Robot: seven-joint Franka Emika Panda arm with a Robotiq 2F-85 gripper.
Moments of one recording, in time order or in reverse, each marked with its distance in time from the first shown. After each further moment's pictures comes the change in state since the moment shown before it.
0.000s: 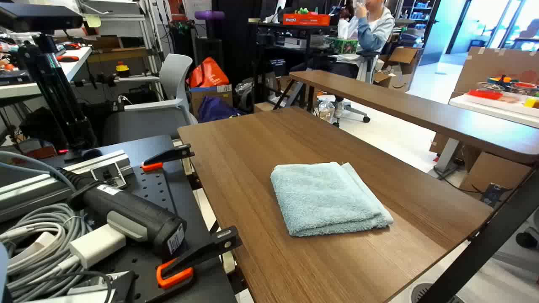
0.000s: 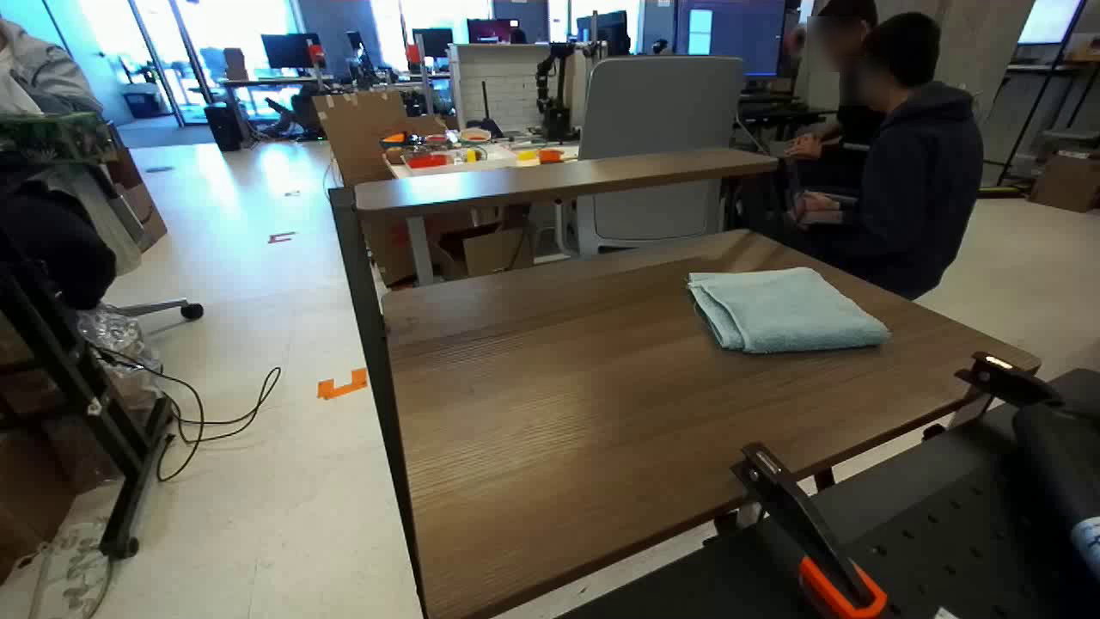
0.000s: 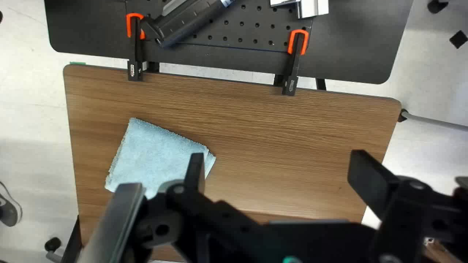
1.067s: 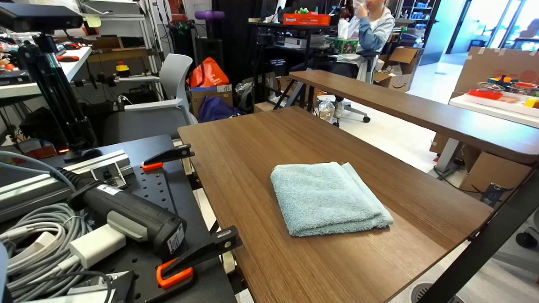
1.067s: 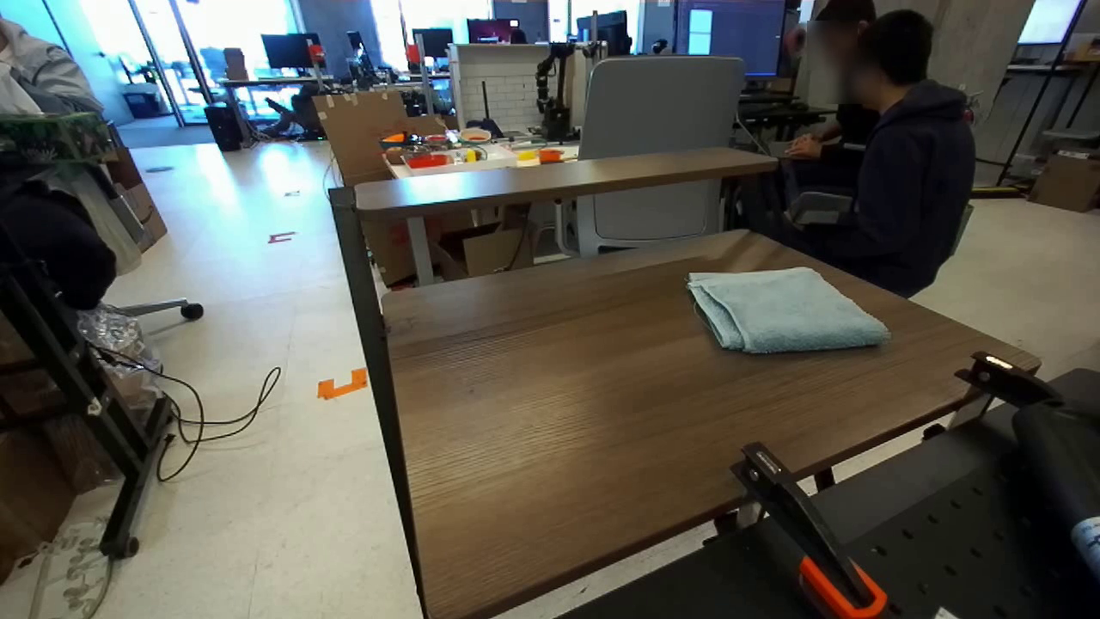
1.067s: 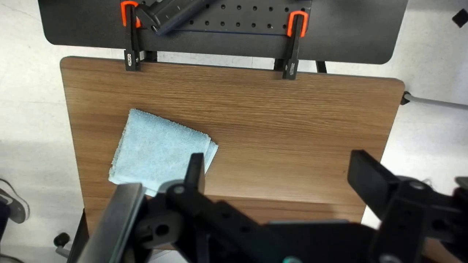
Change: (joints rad) arm -0.006 0.027 -0.004 0.011 0.000 0.049 0.034
